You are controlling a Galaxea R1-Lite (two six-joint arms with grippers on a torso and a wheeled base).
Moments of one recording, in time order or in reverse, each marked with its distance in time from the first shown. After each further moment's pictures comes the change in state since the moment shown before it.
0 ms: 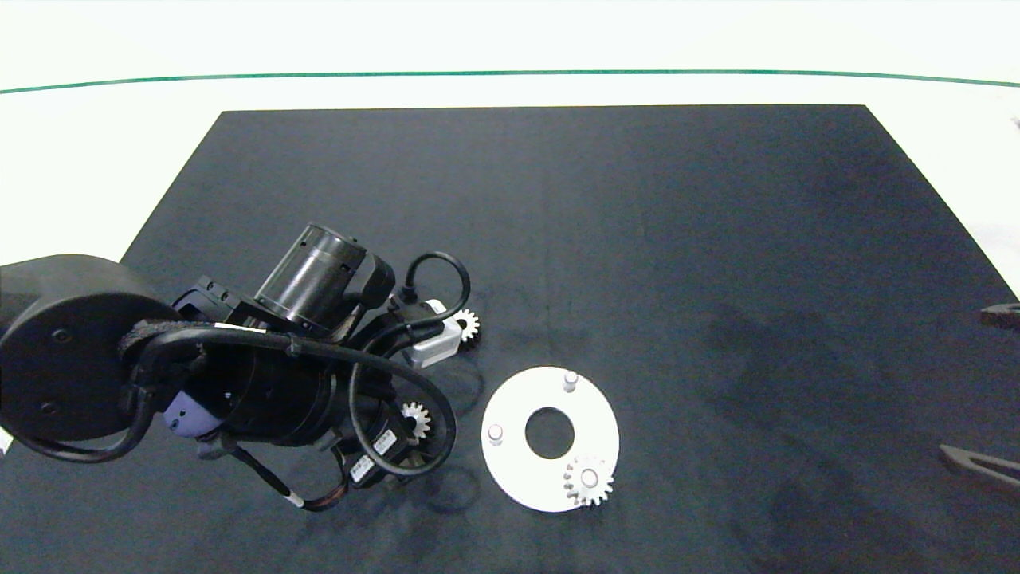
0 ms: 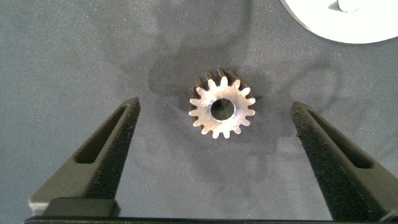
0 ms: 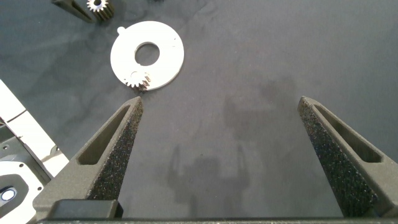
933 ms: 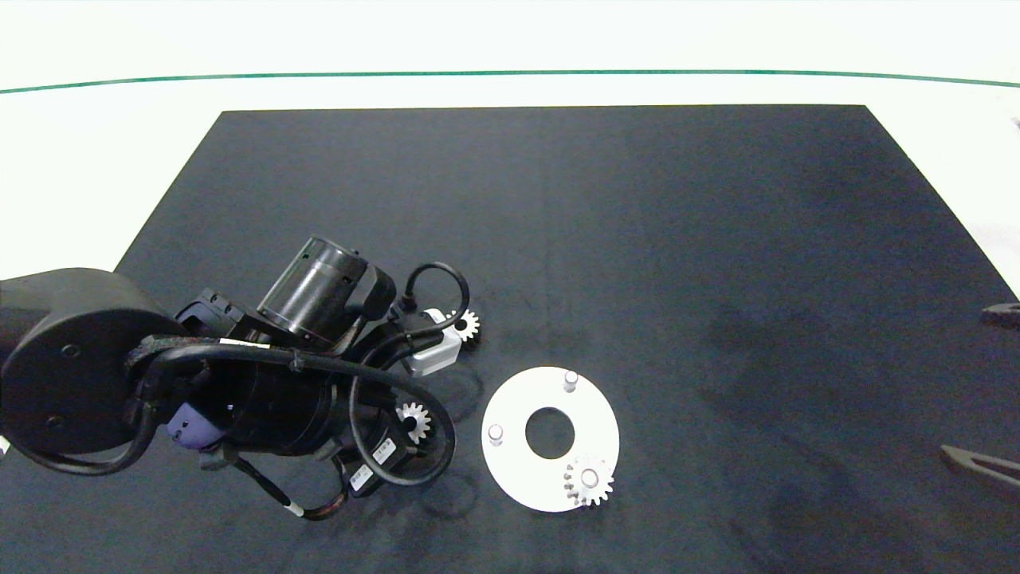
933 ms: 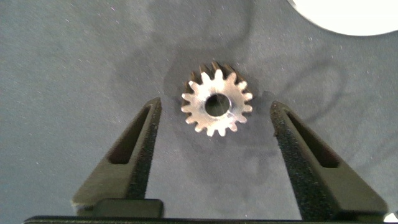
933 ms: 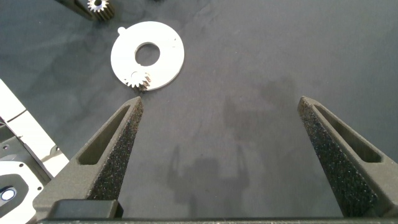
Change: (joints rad) left arm -0.001 0.000 0.036 -0.028 0.000 -0.008; right arm 0.001 -0.002 0.000 0.000 0.000 -0.001
